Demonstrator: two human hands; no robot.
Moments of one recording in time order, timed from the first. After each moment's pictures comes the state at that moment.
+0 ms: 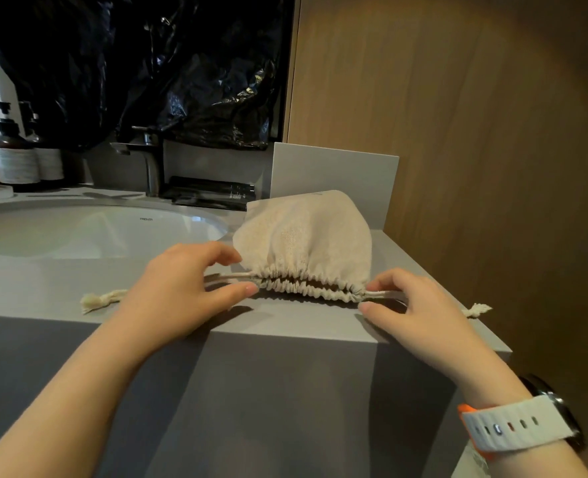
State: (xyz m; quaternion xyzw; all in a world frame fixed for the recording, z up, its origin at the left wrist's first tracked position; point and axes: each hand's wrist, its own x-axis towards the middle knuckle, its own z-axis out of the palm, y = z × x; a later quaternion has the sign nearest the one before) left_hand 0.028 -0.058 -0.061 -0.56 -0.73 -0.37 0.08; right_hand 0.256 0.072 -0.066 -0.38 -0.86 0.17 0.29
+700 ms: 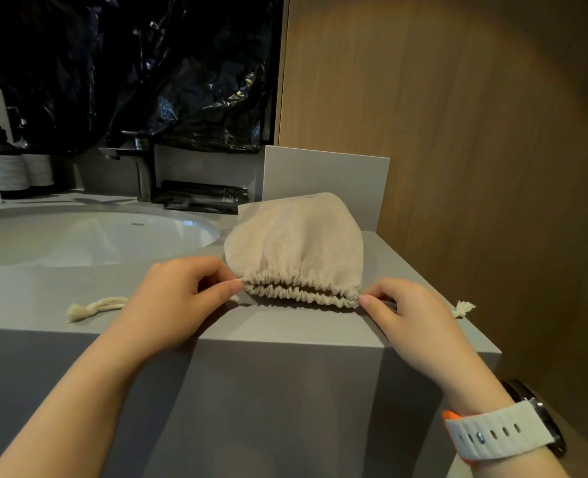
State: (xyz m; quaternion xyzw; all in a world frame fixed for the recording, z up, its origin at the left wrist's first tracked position) left_hand 0.030 -0.052 -0.065 -0.58 -0.70 -0.41 0.07; right_hand 0.255 0.078 -0.072 -0.36 -0.87 0.09 0.32
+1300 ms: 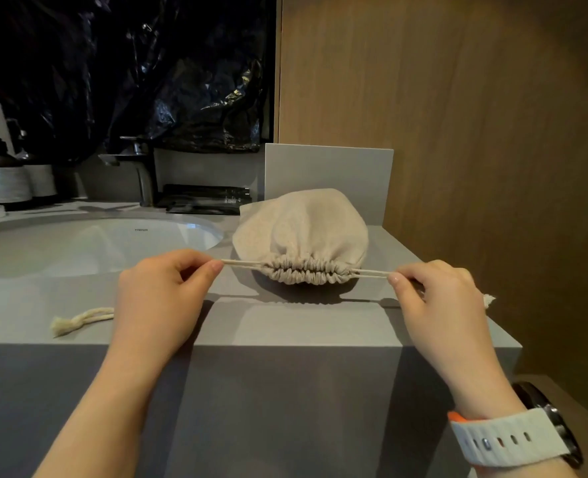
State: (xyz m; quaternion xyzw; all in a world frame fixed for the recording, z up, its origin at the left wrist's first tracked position) left_hand 0.030 -0.047 -0.069 -0.44 -0.72 -0.51 0.14; right_hand 0.250 0.079 -0.080 -0.43 -0.78 0.01 0.45
